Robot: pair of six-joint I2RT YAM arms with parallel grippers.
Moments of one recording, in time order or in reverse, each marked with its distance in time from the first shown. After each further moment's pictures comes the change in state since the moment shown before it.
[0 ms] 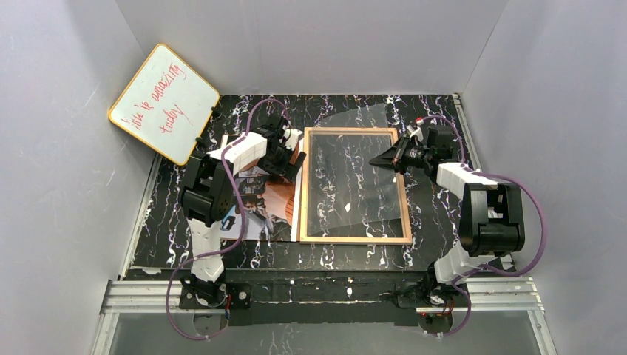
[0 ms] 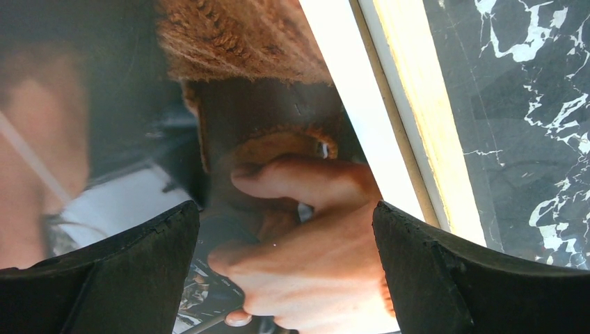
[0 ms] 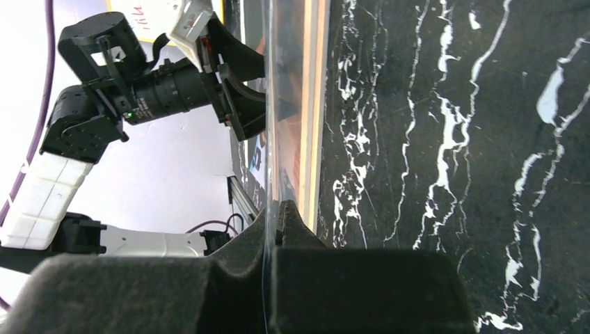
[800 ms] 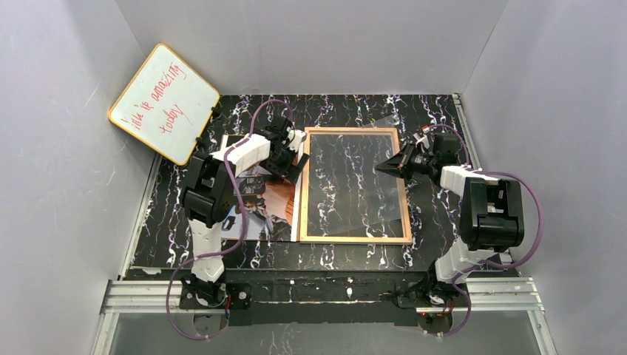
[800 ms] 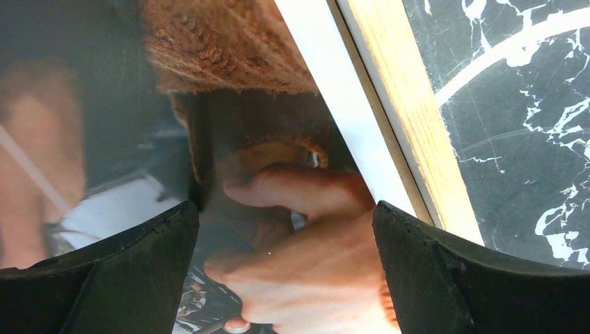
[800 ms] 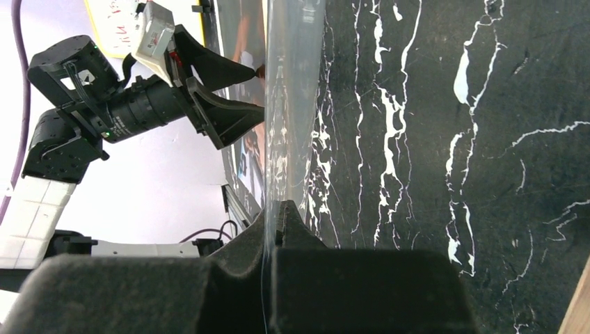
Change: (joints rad) left arm -0.027 -0.005 -0.015 0.030 -0.031 0.014; right arm -0.070 0.044 -0.049 -0.007 0.002 -0.044
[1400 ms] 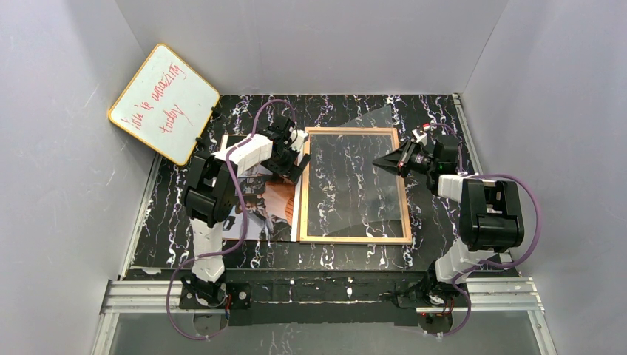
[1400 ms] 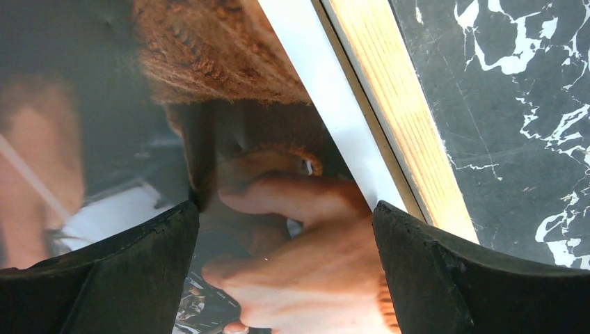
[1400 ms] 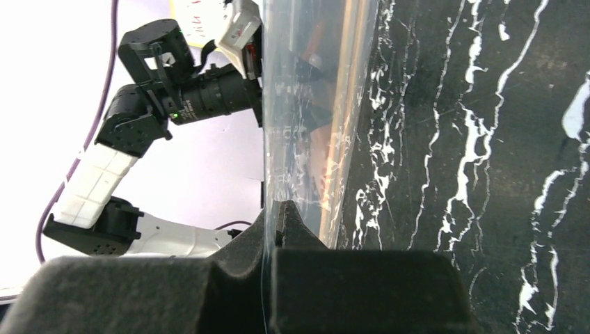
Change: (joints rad) left arm -0.018 0.013 0.016 -0.001 -0.023 0.005; right arm 0.015 0.002 -0.104 0.417 -0.111 0.248
